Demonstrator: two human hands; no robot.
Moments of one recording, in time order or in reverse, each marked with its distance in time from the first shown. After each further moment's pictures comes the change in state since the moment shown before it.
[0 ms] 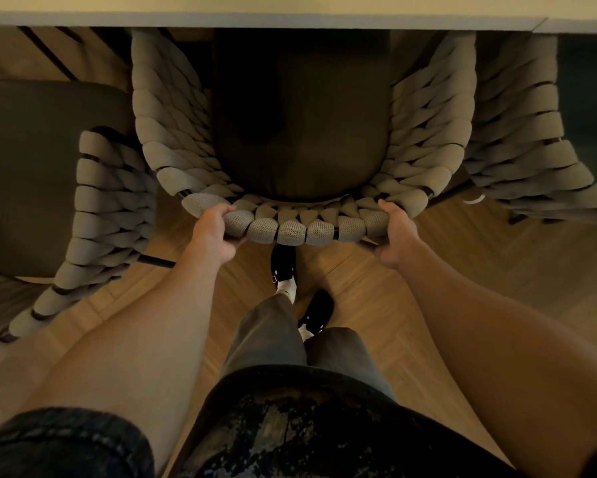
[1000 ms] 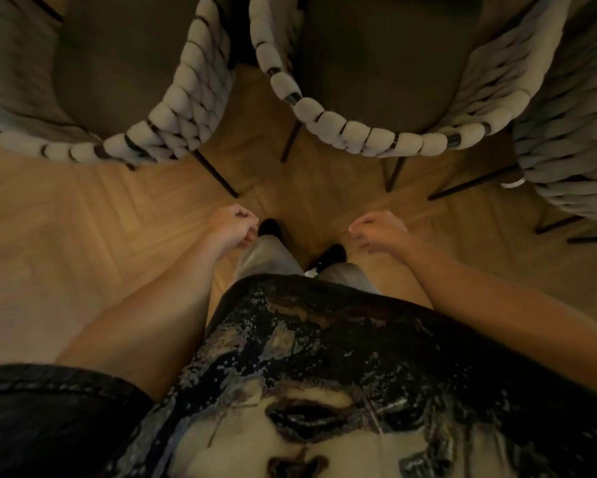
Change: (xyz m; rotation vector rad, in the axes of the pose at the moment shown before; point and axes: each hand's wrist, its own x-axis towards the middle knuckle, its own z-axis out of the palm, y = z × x) left_hand -0.115 -0.123 -0.201 0.797 0.089 0.169; right_hand -0.087 0.150 -0.056 -1.401 -0.299 -0.335
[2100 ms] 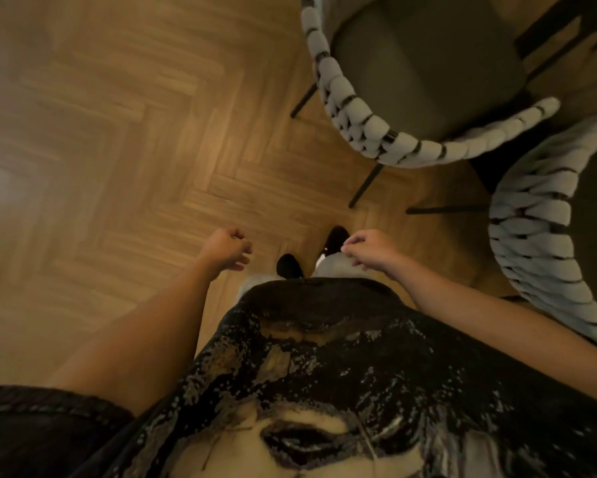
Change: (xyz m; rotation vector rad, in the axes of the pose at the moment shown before) left_hand -0.035 -0.325 -0.249 -0.569 0.181 -0.245; right_hand -0.042 -0.232 0.351 -0.763 -0.280 -0.270
